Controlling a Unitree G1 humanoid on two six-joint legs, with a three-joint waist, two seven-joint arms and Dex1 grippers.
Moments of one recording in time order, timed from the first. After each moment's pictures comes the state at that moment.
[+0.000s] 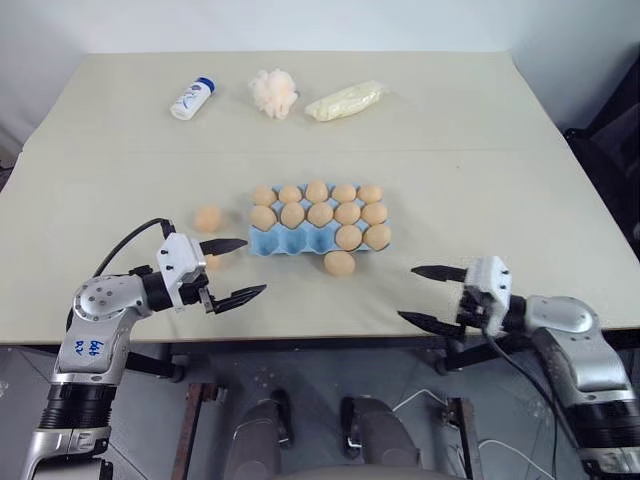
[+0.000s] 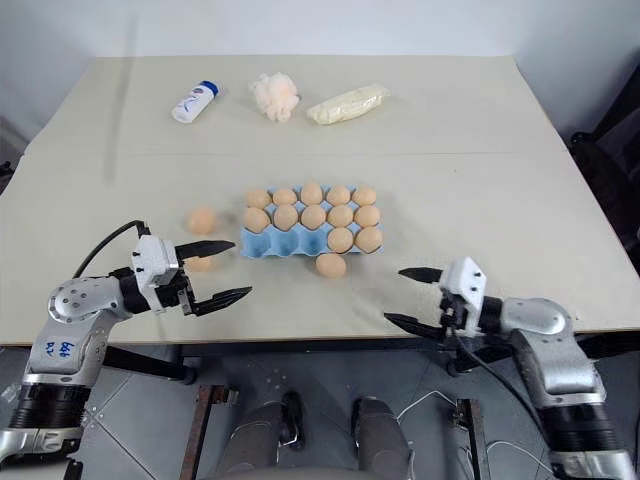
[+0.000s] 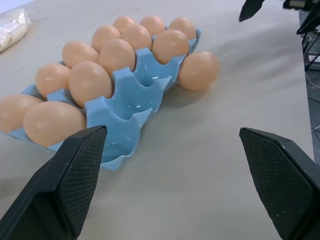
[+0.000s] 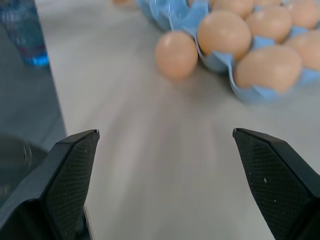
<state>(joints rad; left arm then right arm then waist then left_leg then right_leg) -0.23 0.65 0.11 0.01 -0.36 0.04 -1.02 -0.16 -0.61 -0.01 -0.08 0.39 0.17 1.09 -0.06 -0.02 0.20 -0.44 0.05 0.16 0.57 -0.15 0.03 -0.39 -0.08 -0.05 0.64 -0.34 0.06</state>
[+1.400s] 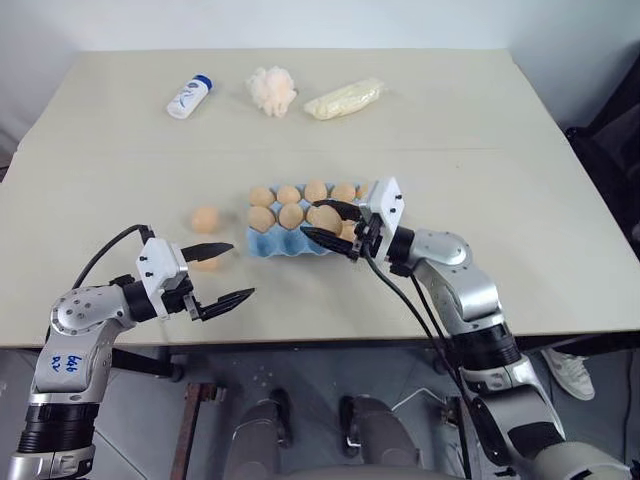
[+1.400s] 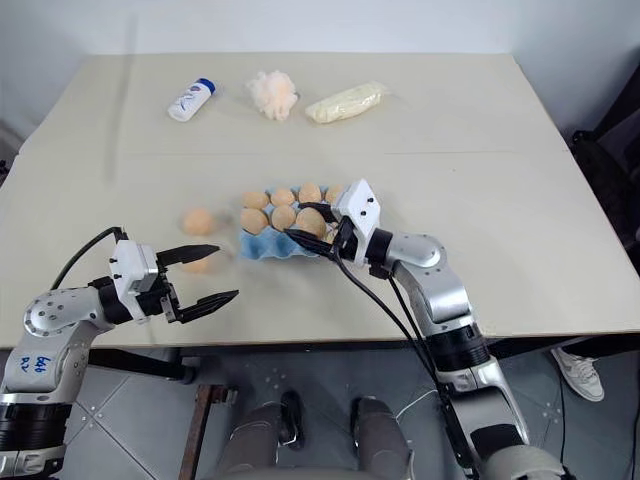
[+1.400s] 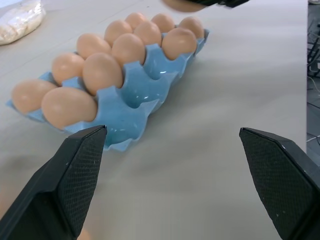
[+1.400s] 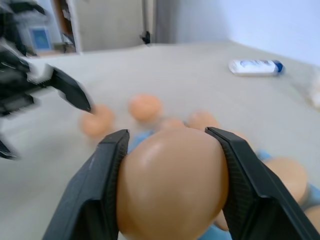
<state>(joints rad) -0.13 0.67 0.19 -0.11 -0.41 0.12 -0.98 -0.62 -0.24 0.16 0.17 0.26 0.18 0.84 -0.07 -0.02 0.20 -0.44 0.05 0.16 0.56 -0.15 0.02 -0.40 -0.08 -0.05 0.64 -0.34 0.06</state>
